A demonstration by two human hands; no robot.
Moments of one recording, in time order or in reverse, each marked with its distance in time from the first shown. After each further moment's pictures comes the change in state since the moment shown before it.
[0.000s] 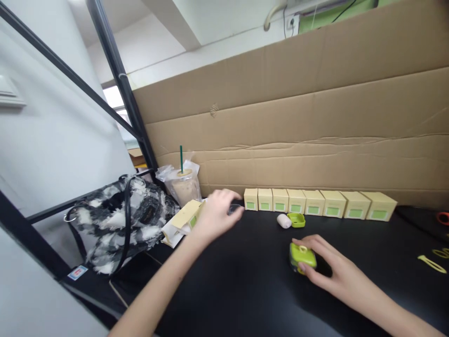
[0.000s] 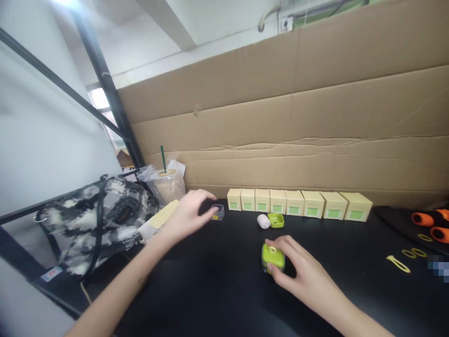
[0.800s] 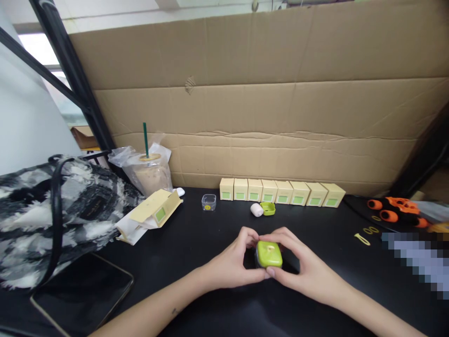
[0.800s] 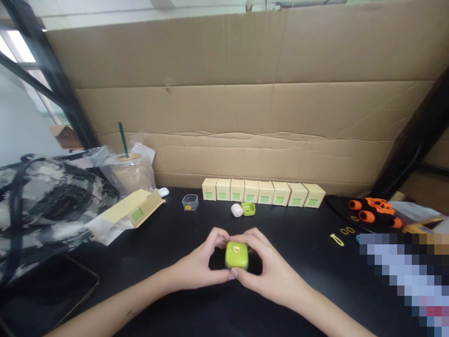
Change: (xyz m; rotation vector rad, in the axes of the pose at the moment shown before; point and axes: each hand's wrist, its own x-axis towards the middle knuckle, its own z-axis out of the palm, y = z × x) left_hand -0.043 0.044 0.098 -0.933 -0.431 0.143; right_hand -0.005 -0.034 -0.016 0.217 -0.147 0.063
